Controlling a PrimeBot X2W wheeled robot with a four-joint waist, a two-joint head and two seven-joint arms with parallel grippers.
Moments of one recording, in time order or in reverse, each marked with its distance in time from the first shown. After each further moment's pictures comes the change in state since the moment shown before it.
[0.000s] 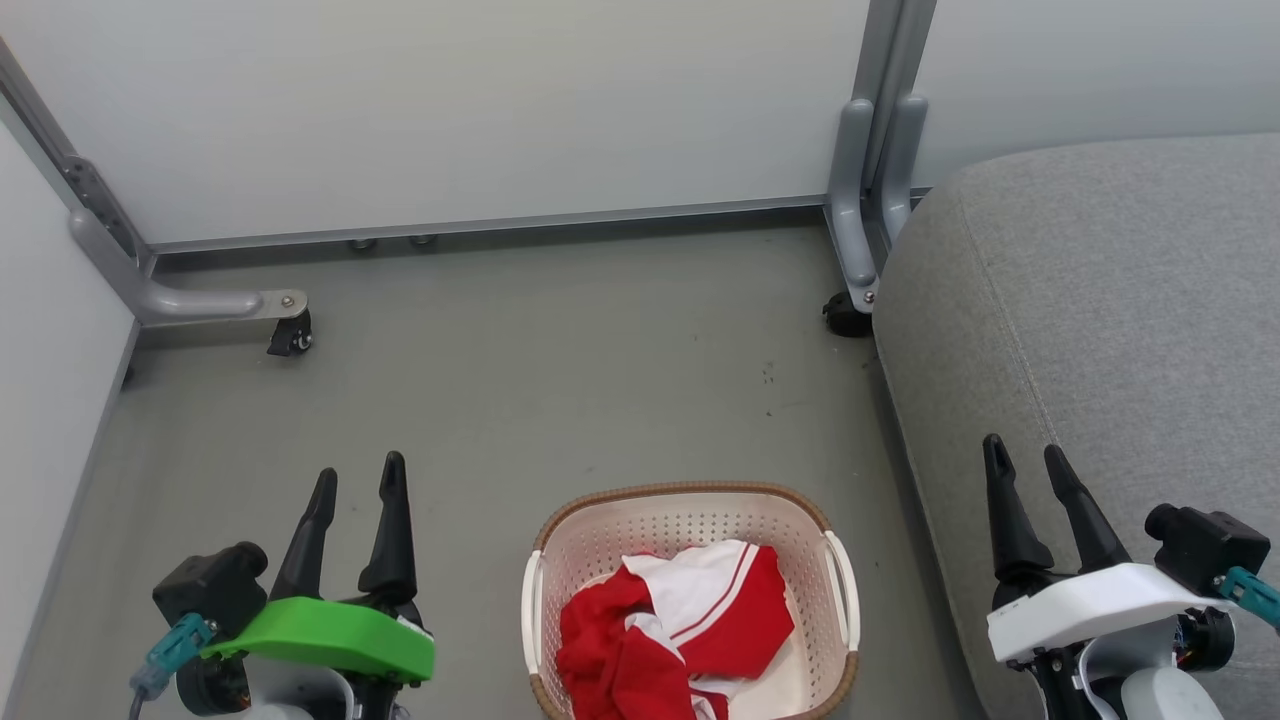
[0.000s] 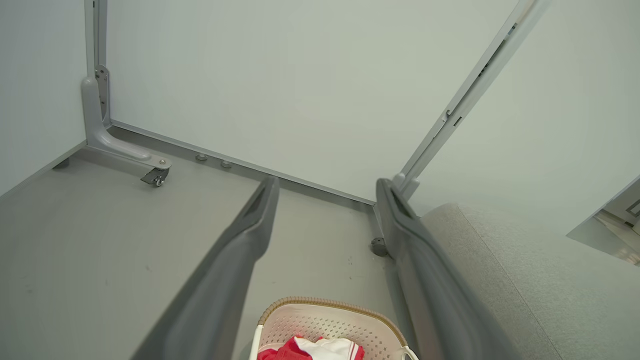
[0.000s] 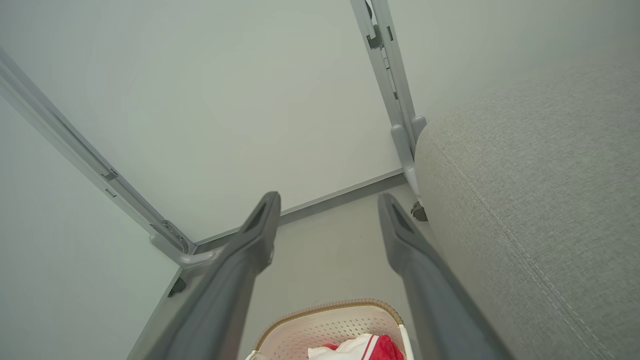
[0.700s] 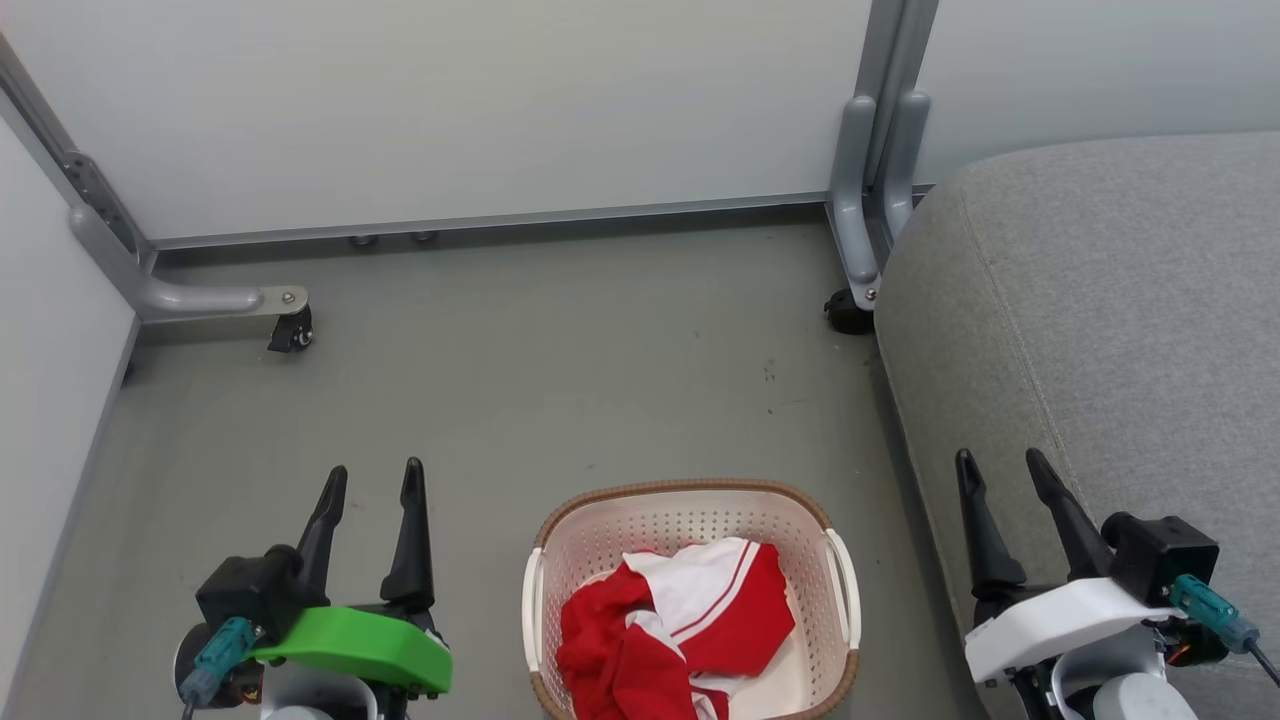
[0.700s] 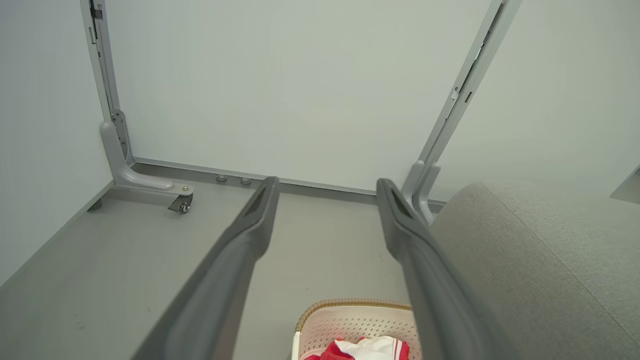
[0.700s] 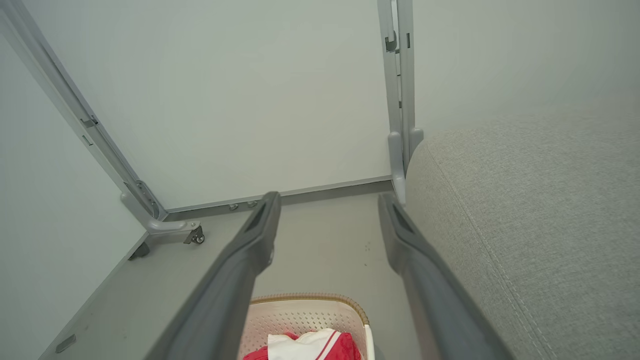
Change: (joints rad) left arm 0.001 0.000 -0.024 0.017 0.187 0.017 -0.052; right arm 0.004 0.003 0.024 0.023 -0.212 0.000 -0.038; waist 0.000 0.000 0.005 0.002
